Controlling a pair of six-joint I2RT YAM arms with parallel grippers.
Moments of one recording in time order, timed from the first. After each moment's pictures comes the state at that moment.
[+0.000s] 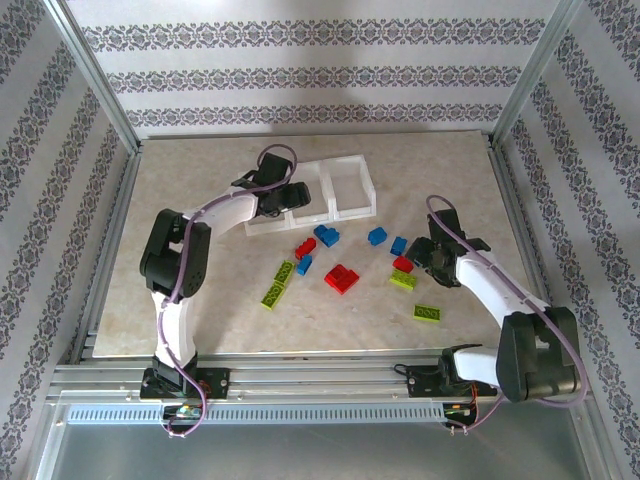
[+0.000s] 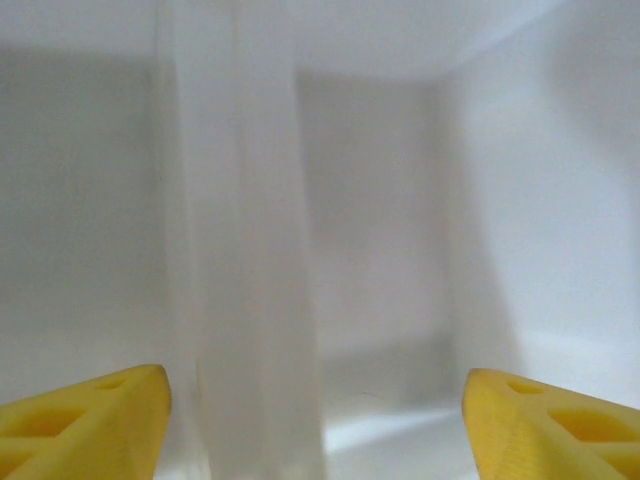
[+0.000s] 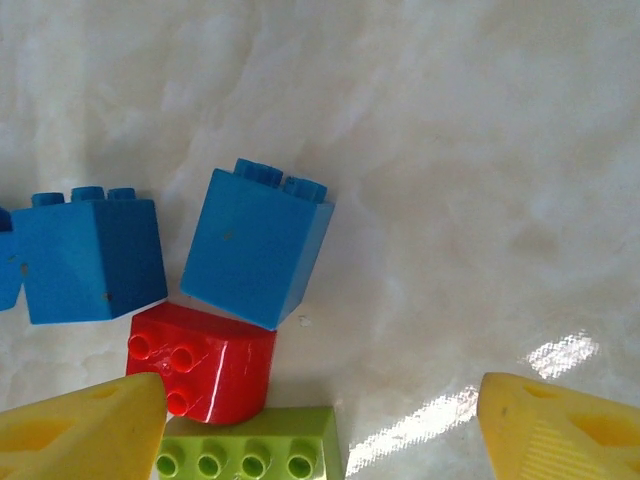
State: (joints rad) left arm -0.39 1.99 1.47 -0.36 0.06 -0.66; right arm 0.12 1.28 0.71 -0.61 0.06 0.76
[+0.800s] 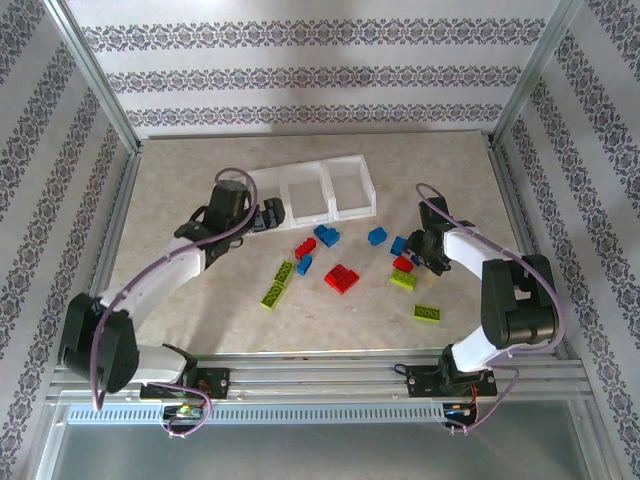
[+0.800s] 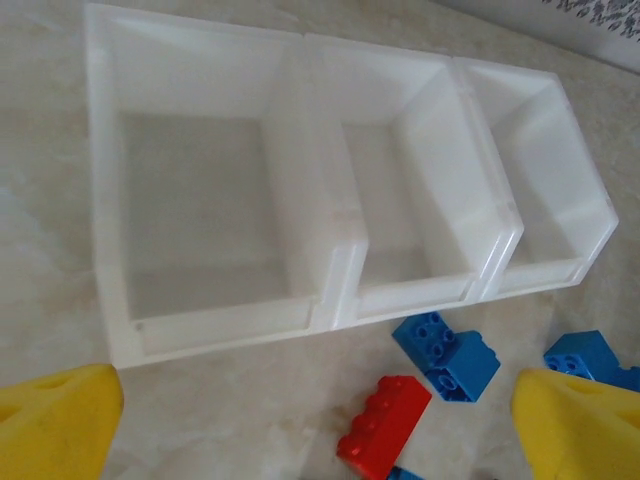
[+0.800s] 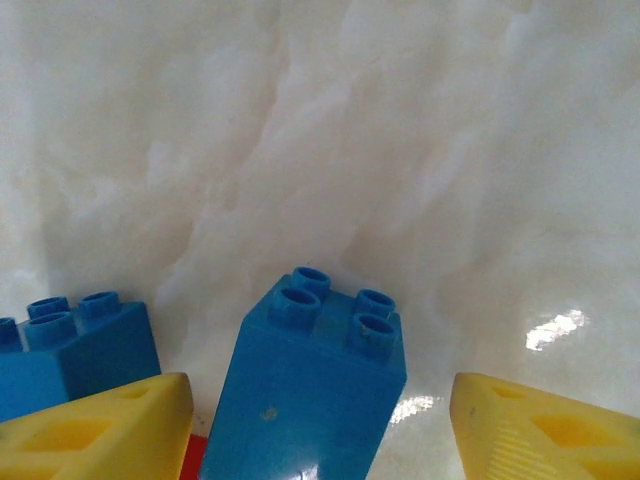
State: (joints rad) left arm -0.39 1.31 0.92 -0.27 -0.06 -0.54; right arm 0.11 1.57 0.83 -0.52 0.04 0.77
